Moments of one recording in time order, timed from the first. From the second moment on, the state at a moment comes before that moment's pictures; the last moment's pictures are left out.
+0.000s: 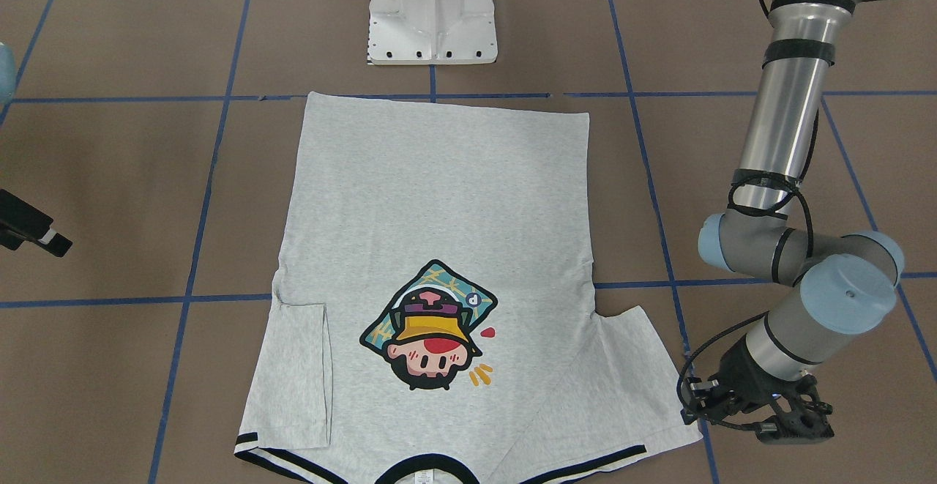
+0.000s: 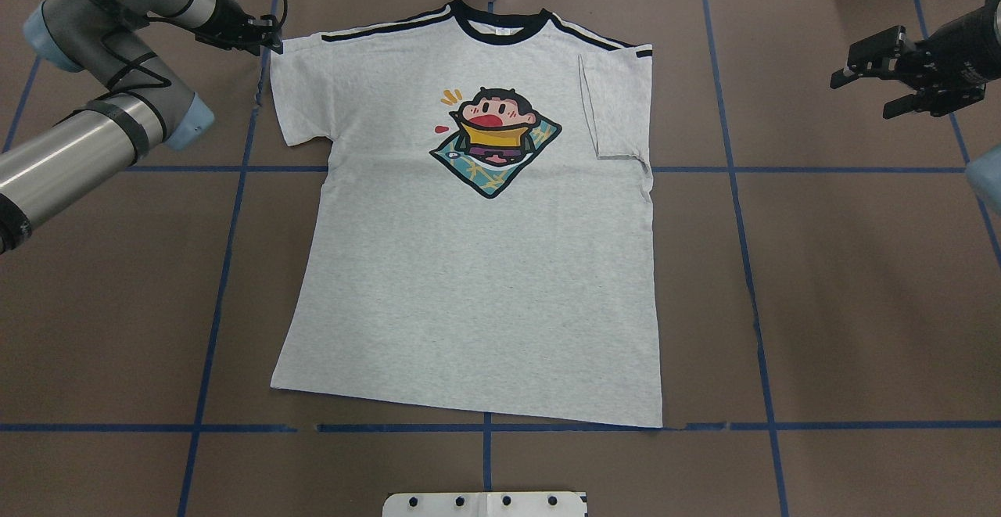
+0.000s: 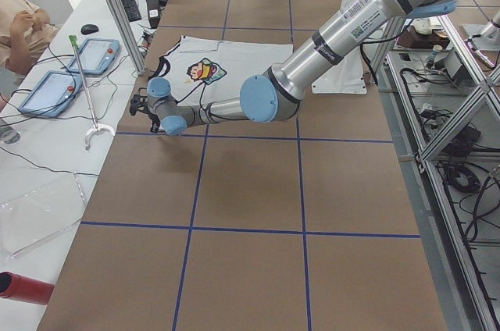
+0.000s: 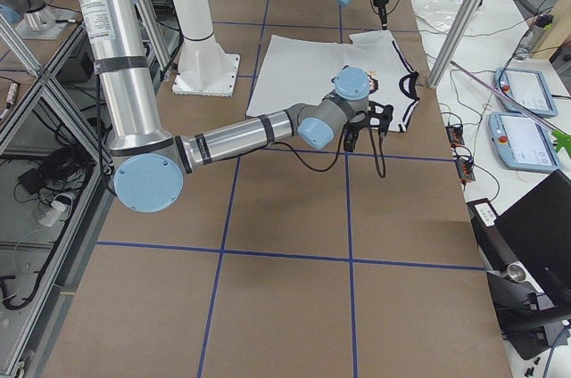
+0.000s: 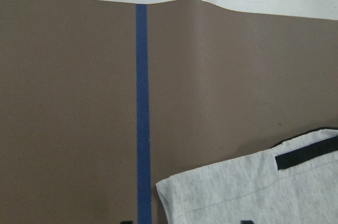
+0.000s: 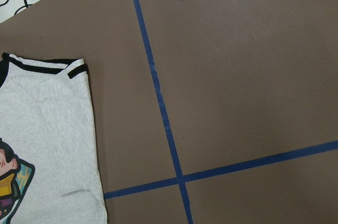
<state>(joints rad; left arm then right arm) -1.03 -2.47 -0.49 -2.68 -2.07 -0.95 1.21 -1.38 1.68 -1.04 2.38 1.13</state>
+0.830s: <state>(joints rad) -1.00 -2.48 -0.47 -2.68 -2.02 -0.95 1.21 -1.38 1.67 -1.04 2.35 1.13</state>
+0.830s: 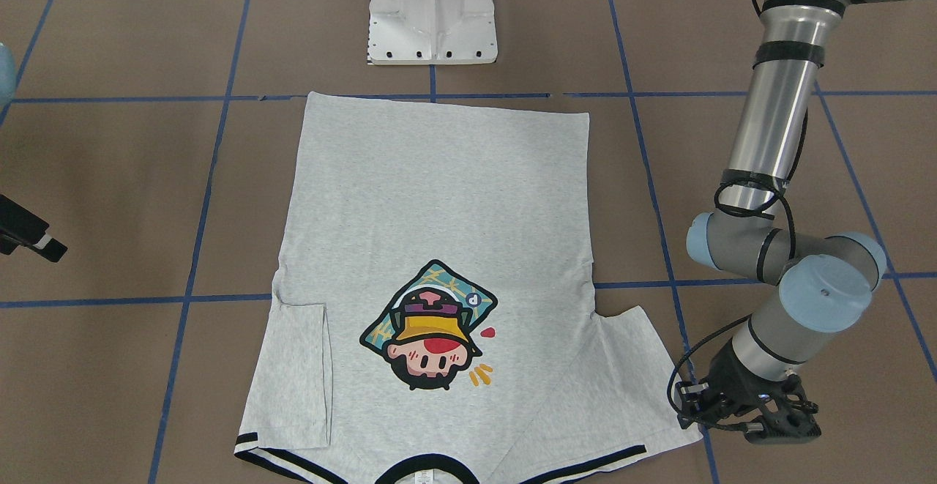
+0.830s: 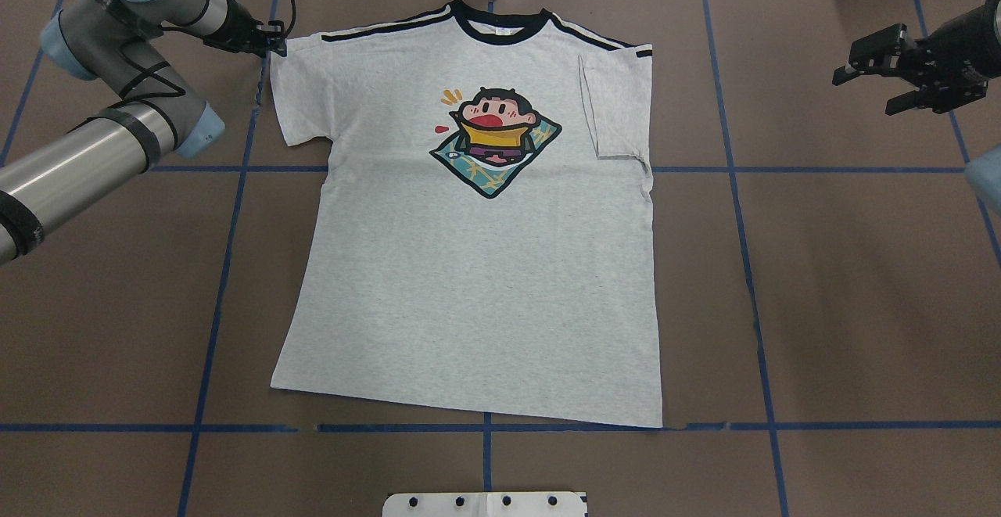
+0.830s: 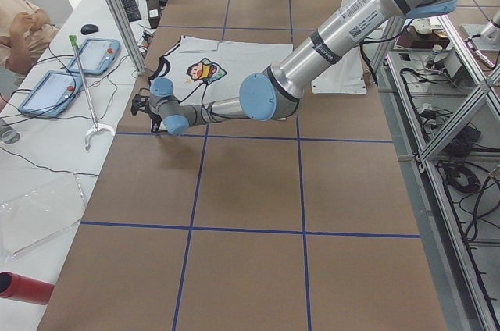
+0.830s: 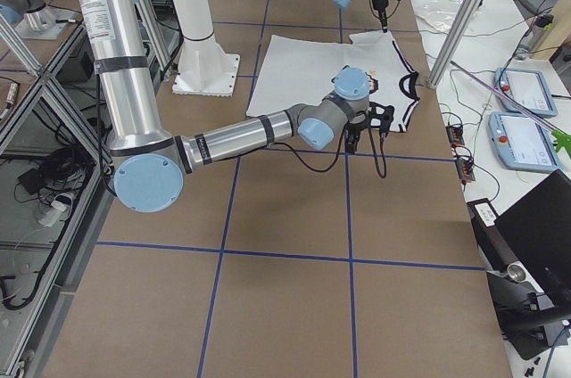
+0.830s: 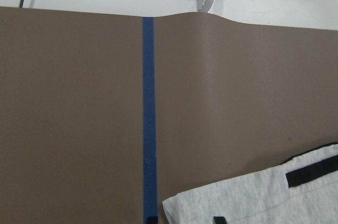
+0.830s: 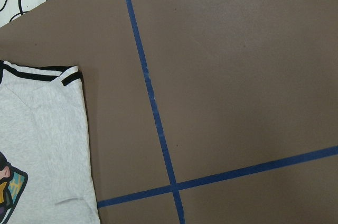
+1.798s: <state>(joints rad) -1.00 -2.50 -0.56 -2.67 -2.02 -0.99 1.21 -1.39 1.69 -1.04 2.35 1.13</state>
